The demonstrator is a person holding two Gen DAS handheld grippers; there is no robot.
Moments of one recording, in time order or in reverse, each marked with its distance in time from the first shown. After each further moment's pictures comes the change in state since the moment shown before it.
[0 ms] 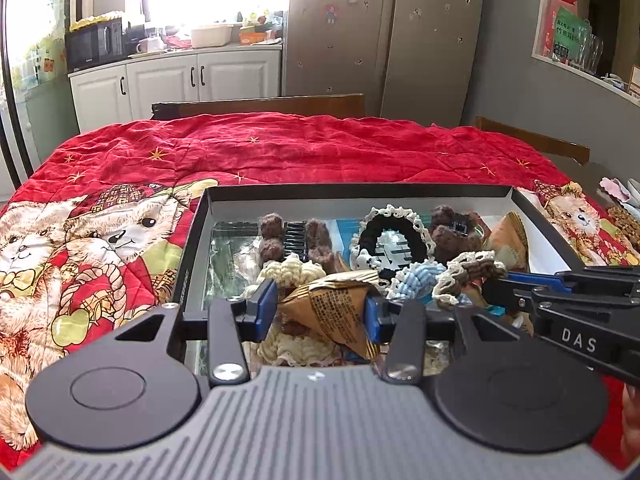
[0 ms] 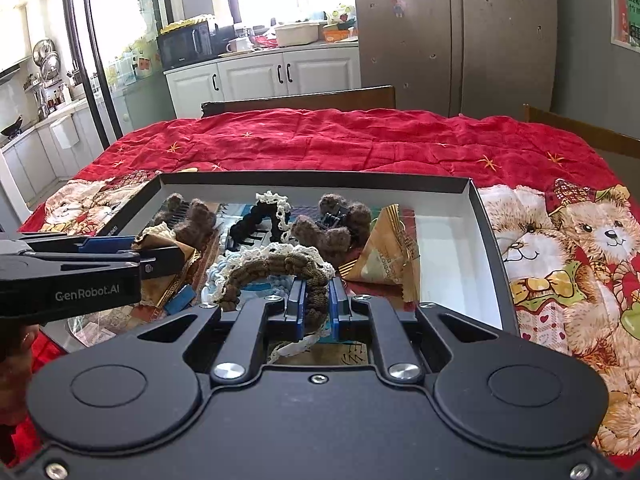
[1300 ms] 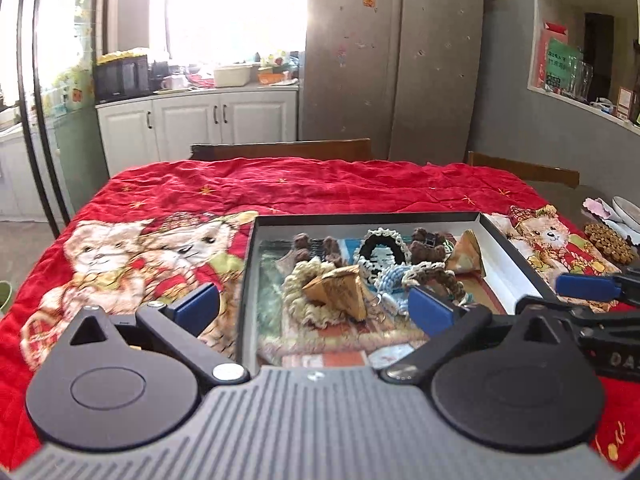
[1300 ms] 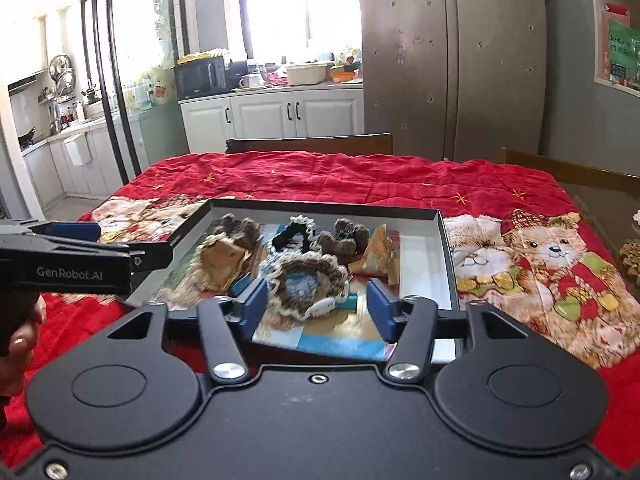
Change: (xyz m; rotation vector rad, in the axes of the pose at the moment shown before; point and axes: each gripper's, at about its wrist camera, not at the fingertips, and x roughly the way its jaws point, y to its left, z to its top) left arm -0.119 -0.001 -0.016 -0.006 -0.110 0.056; right arm -0.131 0.021 -0.026 -0.041 -0.115 0.007
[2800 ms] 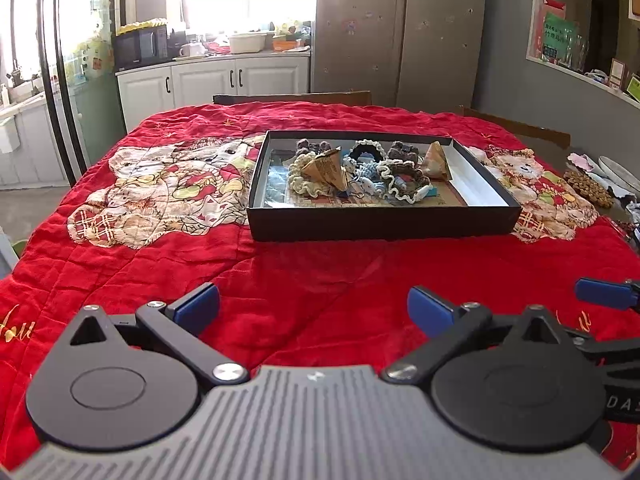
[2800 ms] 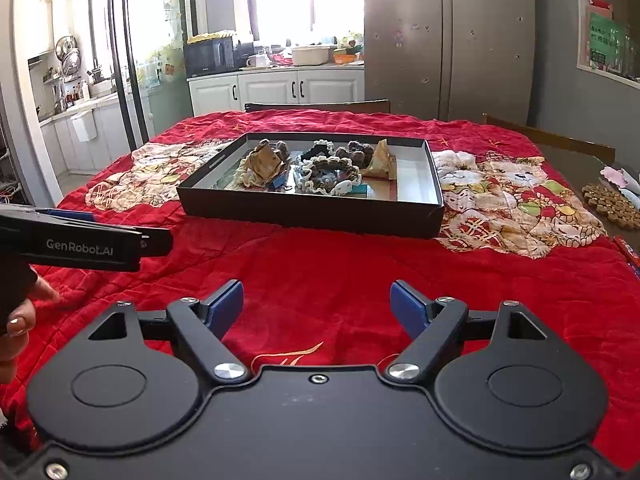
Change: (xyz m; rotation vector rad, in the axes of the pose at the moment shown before) left arm -0.091 -0.023 -0.084 -0.013 0.096 0.036; right arm -0.108 0.031 -0.098 -0.020 0.047 -0.018
